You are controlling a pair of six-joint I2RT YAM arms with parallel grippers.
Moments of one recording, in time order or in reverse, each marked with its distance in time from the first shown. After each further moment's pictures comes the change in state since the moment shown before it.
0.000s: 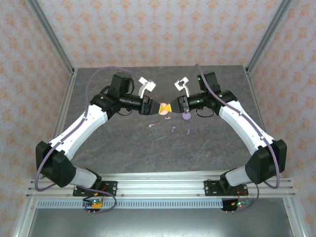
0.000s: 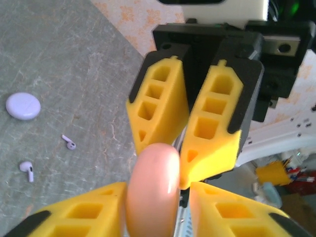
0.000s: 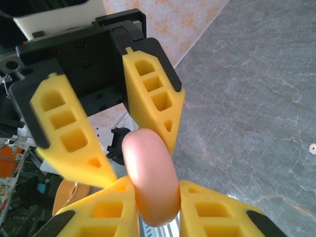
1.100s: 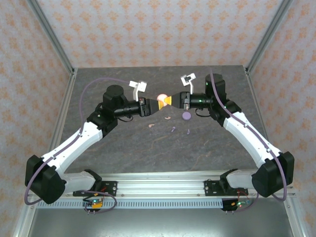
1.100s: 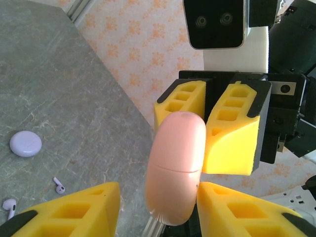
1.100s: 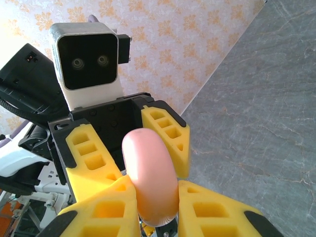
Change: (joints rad) left arm -0.049 -0.187 -0.307 0.511 -0.218 -0.405; right arm 0.016 -0.140 -0.166 0.429 0.106 0.393
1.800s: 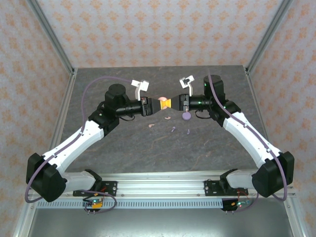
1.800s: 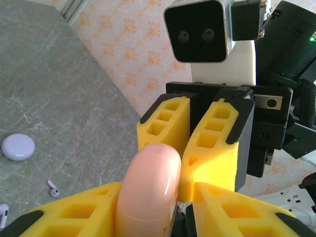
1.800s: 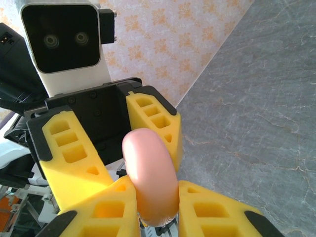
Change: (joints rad) left arm -0.020 0.021 0.027 -0.002 -0.007 0.003; right arm 0.009 0.000 0.001 -0.060 0.012 -0.042
